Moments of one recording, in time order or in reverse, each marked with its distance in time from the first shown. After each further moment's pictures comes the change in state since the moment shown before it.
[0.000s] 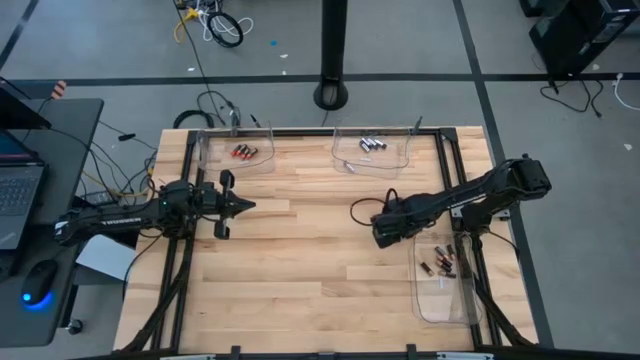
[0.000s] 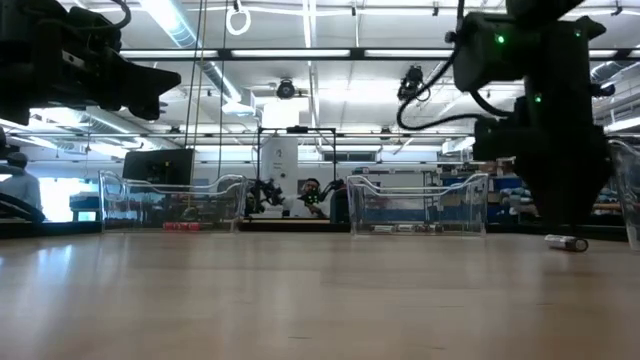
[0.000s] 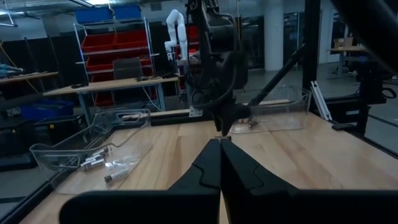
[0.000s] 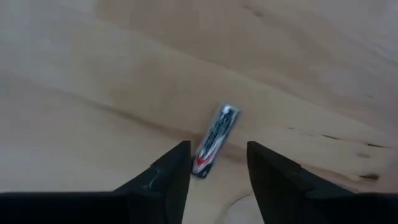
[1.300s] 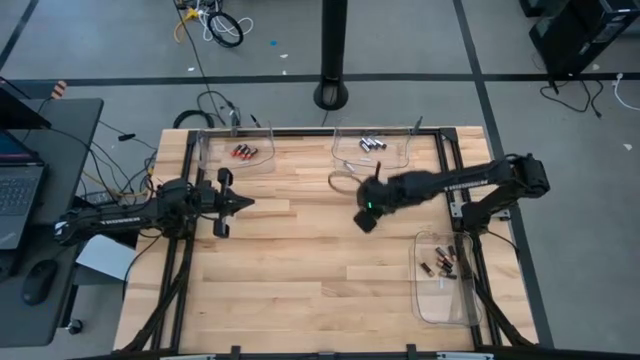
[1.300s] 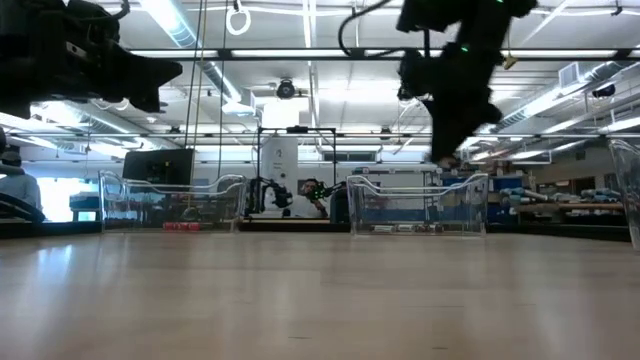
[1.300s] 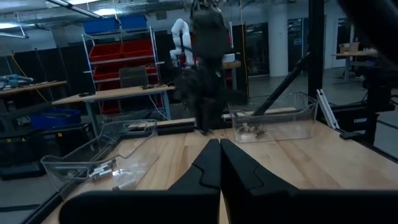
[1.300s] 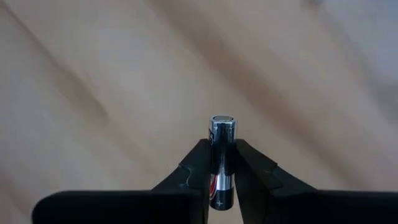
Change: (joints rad) left arm 0.000 0.000 0.025 0.007 -0.019 0.008; right arm -0.155 0.000 0.227 0.089 0.145 -0.606
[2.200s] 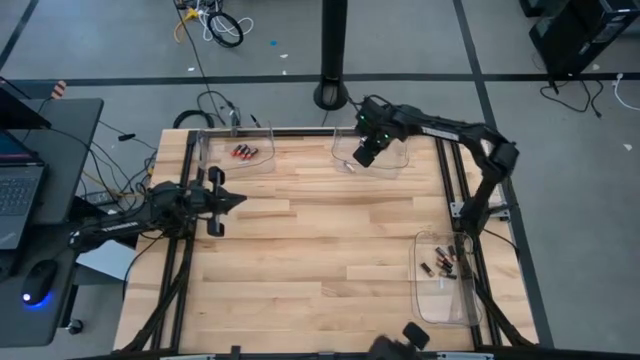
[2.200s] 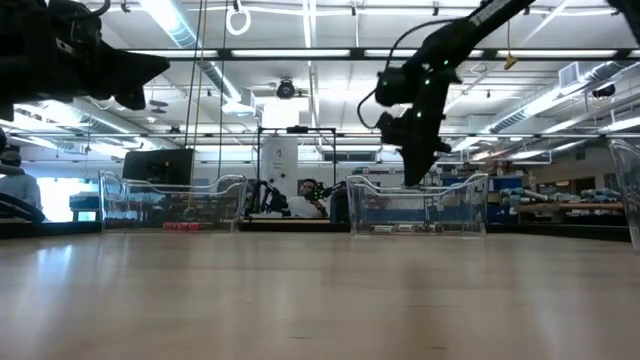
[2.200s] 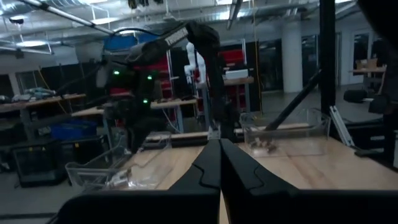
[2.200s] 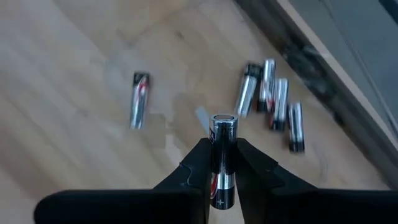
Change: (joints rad) left arm 0.000 -0.280 -0.025 -0.173 -0.057 -0.010; right arm -0.637 0.250 0.292 -0.013 -0.104 -0.692
